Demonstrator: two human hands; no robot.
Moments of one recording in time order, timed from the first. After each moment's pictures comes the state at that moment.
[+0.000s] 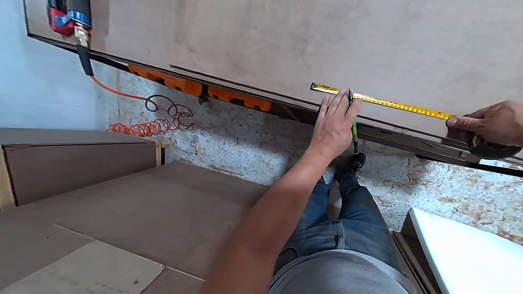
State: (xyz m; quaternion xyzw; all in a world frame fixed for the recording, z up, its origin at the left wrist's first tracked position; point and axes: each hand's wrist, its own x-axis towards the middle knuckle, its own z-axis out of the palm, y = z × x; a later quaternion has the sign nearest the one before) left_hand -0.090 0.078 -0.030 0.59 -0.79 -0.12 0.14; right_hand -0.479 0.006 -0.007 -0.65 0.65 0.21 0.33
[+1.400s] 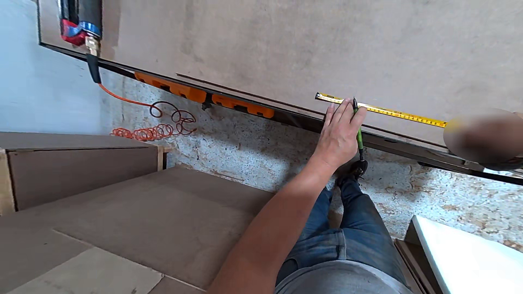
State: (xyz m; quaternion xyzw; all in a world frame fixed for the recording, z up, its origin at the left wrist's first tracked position) left_hand -0.089 0.074 -0.021 0.59 -0.78 -0.16 0.13; right_hand -0.494 0.004 -0.020 -0.64 0.66 0.20 0.34
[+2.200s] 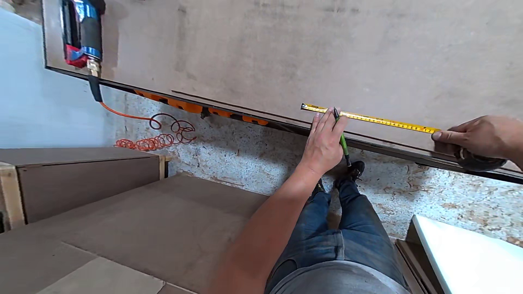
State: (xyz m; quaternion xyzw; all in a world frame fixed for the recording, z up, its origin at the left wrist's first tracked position) left_hand -0.088 0.074 -0.021 0.59 -0.78 -0.15 0.15; right_hand -0.458 0.002 0.018 -0.63 0.65 0.24 0.34
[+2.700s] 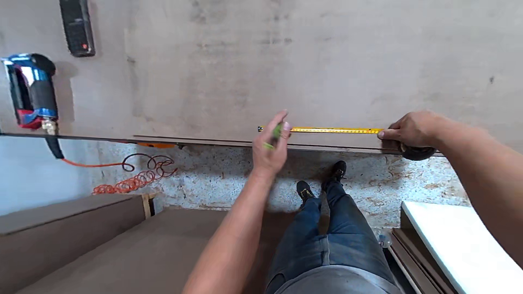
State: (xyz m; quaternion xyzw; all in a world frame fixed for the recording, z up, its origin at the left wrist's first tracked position) left_hand -0.072 0.036 0.022 0.58 -0.66 -0.34 0.33; right_hand -0.447 -0.004 0.034 -0.63 0.63 0.28 0.35
